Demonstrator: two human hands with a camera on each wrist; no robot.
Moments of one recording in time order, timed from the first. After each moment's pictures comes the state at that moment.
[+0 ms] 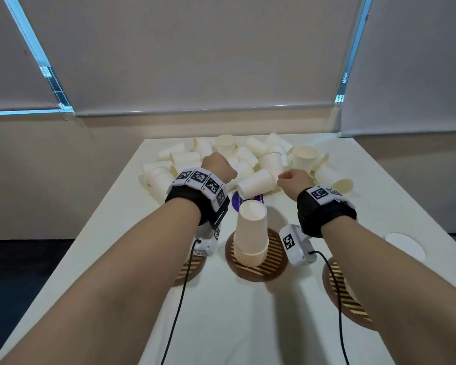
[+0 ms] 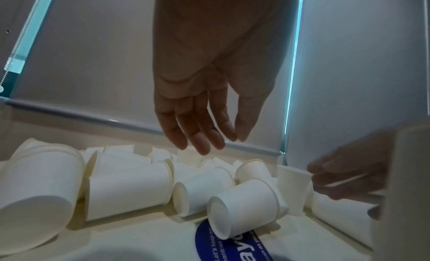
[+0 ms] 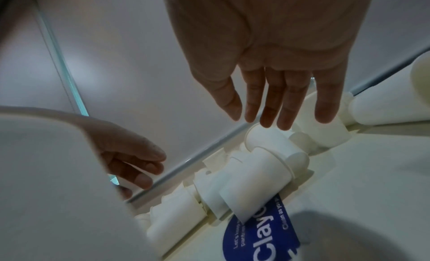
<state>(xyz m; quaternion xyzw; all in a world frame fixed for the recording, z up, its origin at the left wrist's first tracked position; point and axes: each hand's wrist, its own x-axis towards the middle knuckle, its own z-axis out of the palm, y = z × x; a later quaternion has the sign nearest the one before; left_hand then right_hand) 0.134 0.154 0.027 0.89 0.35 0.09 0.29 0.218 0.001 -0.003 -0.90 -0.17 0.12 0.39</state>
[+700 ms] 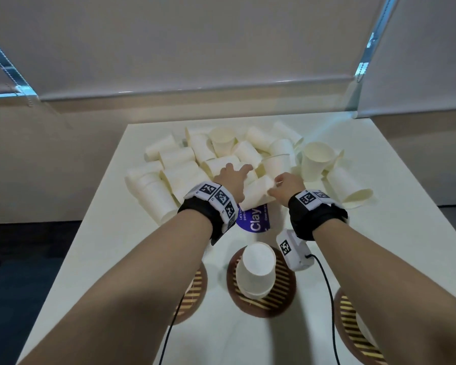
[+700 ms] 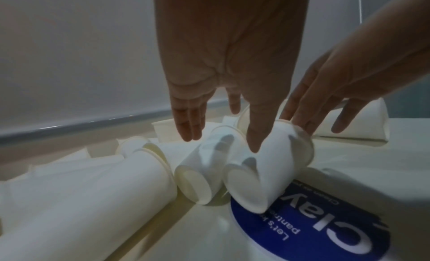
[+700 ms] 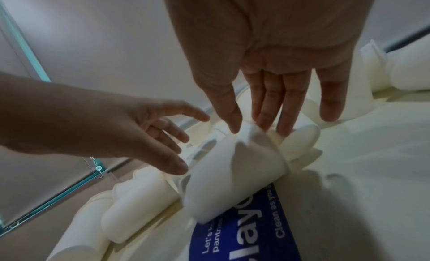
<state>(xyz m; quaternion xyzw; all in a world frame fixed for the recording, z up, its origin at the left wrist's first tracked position) 0.207 0.187 -0.008 0.96 0.21 -0.12 0.12 0.277 0.063 -0.014 -0.92 -0.15 0.22 0.30</state>
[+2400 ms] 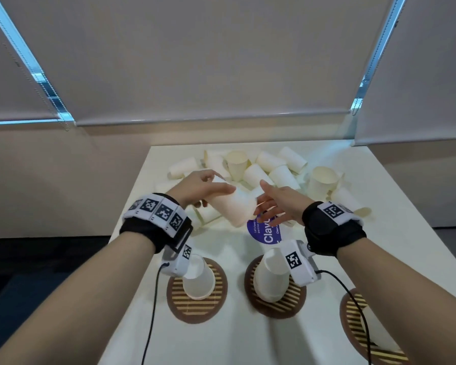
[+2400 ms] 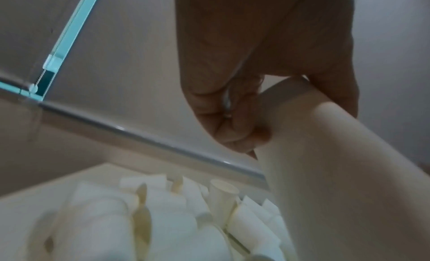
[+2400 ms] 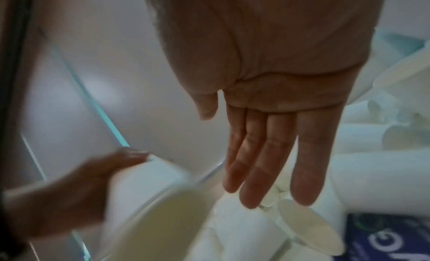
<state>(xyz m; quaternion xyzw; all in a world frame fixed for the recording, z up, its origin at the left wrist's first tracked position) 0.098 0.245 0.088 0.83 0.27 0.00 0.50 0.208 0.063 0.074 -0.77 -0.17 0.42 0.45</state>
